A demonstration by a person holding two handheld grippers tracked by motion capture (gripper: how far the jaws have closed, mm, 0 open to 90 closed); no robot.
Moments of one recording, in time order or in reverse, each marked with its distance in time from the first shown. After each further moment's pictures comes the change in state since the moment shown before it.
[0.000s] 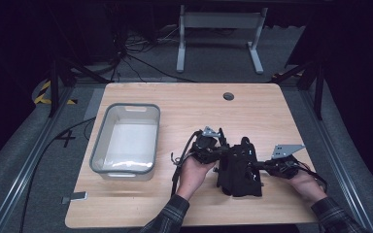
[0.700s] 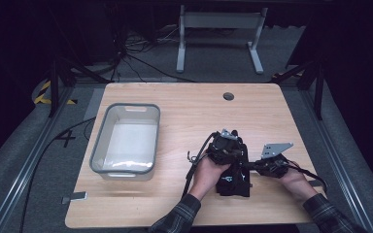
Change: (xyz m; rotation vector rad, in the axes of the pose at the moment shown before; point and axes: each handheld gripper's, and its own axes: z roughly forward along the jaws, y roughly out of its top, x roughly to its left) left arm -0.017 0.008 0.046 0.062 -0.053 0.032; right arm 0.011 0.019 0.021 0.006 0.046 -0.038
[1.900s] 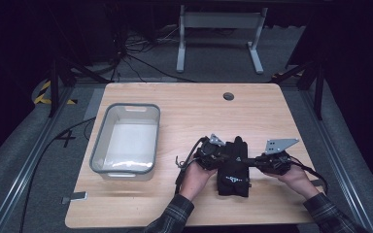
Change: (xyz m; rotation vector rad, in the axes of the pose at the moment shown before) left arm 0.012 -0.029 -0.021 0.055 0.061 0.031; right arm 0.005 0.021 -0.016 -0.085 0.045 0.000
